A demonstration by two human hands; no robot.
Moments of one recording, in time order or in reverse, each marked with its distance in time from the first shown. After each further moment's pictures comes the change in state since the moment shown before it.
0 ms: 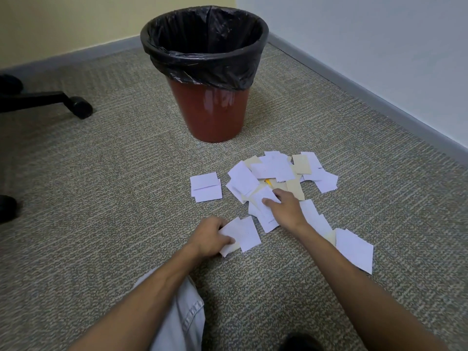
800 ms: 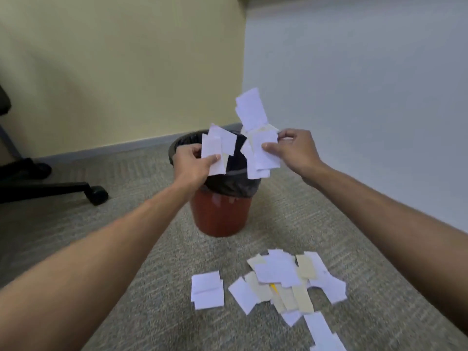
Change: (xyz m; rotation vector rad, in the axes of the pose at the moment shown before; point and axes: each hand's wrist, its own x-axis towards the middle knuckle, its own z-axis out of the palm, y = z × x) left_hand 0.082 0.153 -0.274 -0.661 0.796 0.293; right_hand 0.063 -0.303 -0.135 0.145 0.303 -0.555
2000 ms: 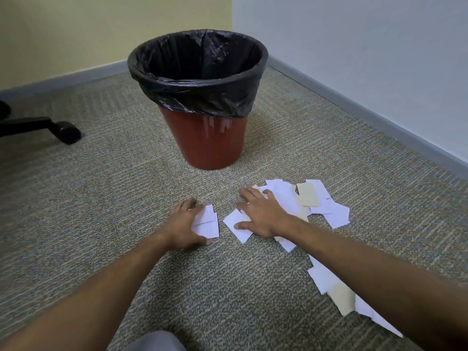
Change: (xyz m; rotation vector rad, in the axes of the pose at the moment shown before) left_hand -0.130 -0.240 -0.010 0.942 -0.873 -0.132; right_hand -0.148 0.229 0.091 -1.024 -0.883 -0.195
